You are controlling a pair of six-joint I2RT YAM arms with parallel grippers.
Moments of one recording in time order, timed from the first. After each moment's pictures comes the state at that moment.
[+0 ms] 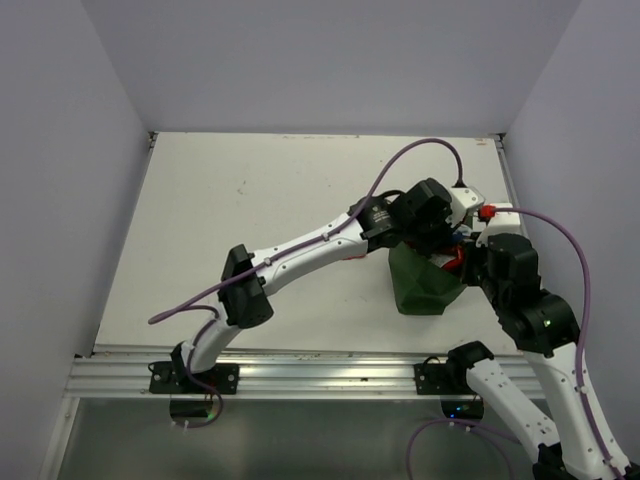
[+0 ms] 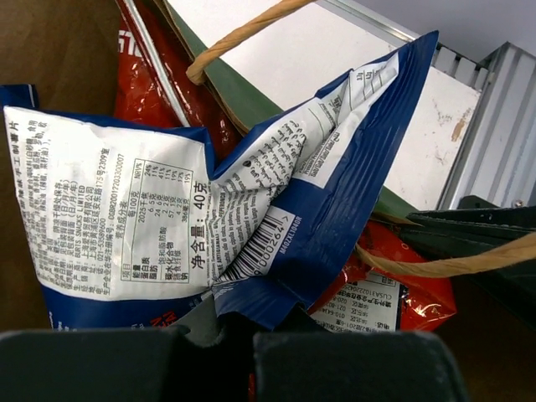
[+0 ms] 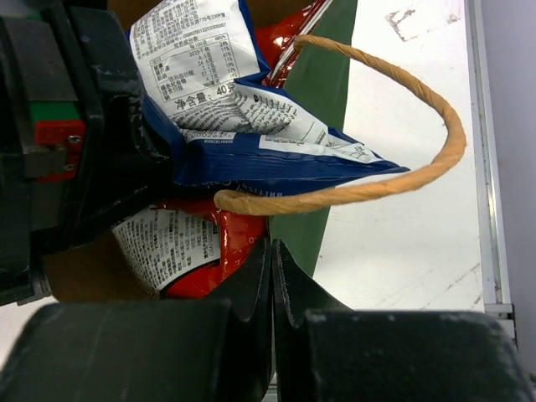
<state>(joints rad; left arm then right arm) -1.12 2.24 2.31 -0.74 0.07 -0.09 0.33 0.62 0.99 -0.95 0.32 0.16</state>
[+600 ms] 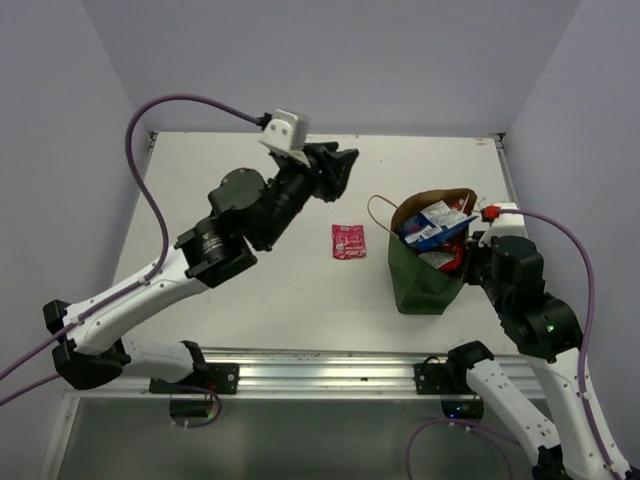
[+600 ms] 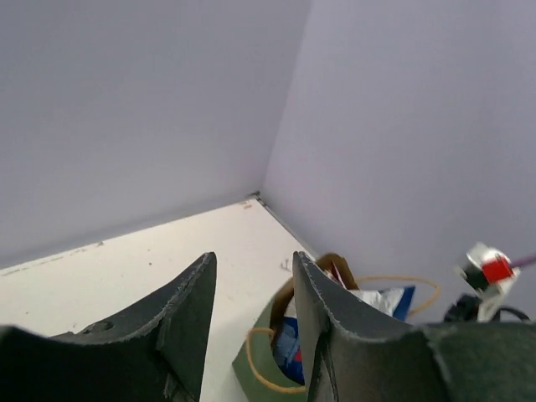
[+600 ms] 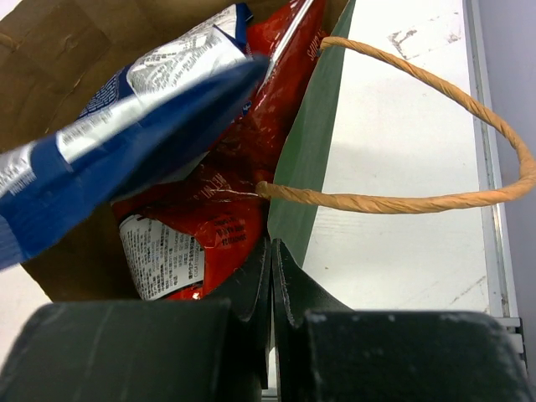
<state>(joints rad) -1.10 1.33 1.54 -0.03 -0.43 -0.16 0.33 0.60 0.99 -0.92 0.30 0.16</state>
